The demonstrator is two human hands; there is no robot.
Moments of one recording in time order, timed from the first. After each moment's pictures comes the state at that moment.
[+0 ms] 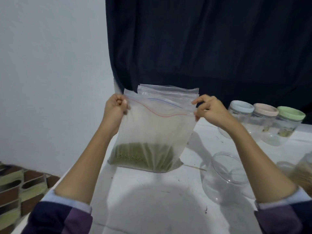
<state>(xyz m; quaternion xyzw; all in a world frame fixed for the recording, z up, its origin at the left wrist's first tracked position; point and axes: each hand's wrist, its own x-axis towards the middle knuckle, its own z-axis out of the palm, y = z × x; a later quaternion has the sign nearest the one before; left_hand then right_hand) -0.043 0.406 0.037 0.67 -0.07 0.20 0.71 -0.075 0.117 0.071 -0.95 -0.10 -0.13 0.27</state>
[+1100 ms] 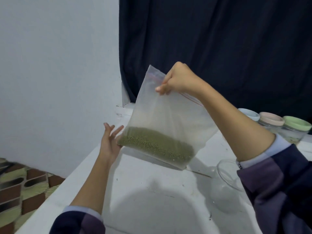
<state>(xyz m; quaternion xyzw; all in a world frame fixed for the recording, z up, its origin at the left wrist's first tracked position) -0.046 0.446 -0.061 0.43 0.06 0.05 0.90 -0.068 0.239 0.171 -0.94 -0.18 -0.12 0.27</state>
